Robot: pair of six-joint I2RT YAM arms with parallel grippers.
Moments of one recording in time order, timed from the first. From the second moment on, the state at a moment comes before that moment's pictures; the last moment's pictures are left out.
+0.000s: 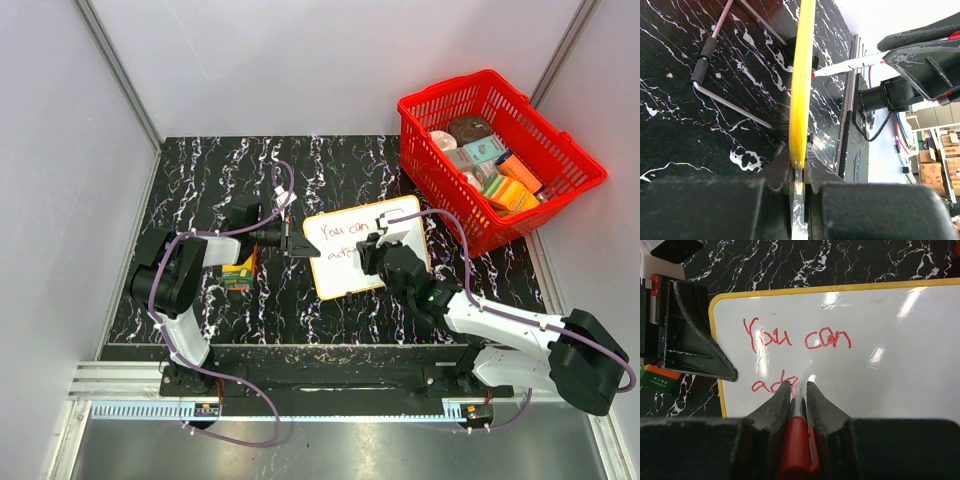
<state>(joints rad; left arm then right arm) -0.30 1.79 0.79 0.50 1.14 -0.48 0.90 1.14 0.55 0.35 0.48 0.33</state>
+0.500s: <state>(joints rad) -0.30 1.79 0.79 0.50 1.14 -0.48 0.88 1.14 0.55 0.34 0.51 0.33</state>
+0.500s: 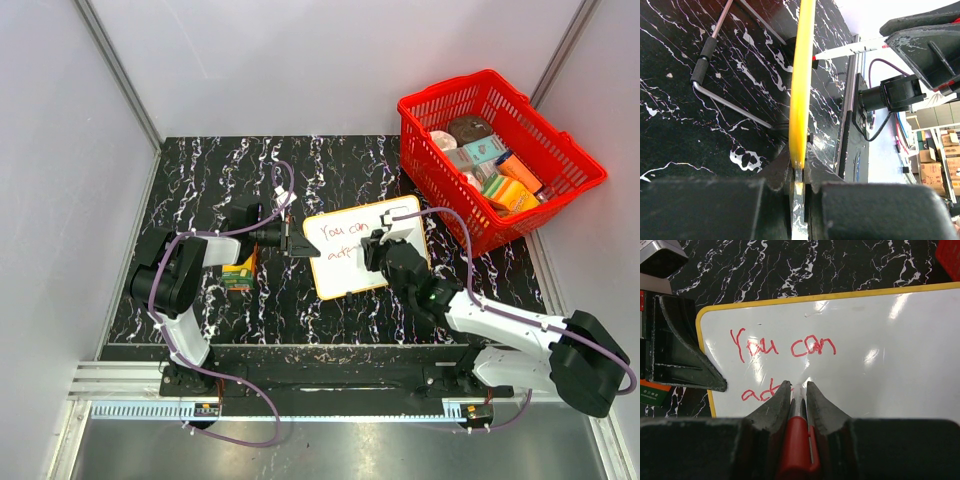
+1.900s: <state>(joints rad) -0.31 1.79 0.79 0.49 1.14 -0.47 0.87 1.11 0.55 0.26 0.45 0.35</state>
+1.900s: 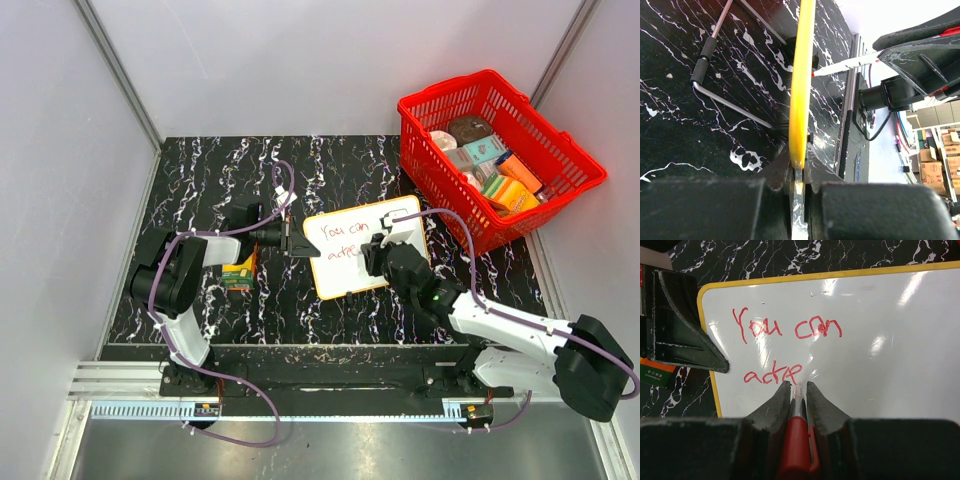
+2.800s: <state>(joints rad) -0.31 1.78 0.79 0.48 1.14 -0.46 0.84 0.98 0.55 0.24 0.46 0.33</state>
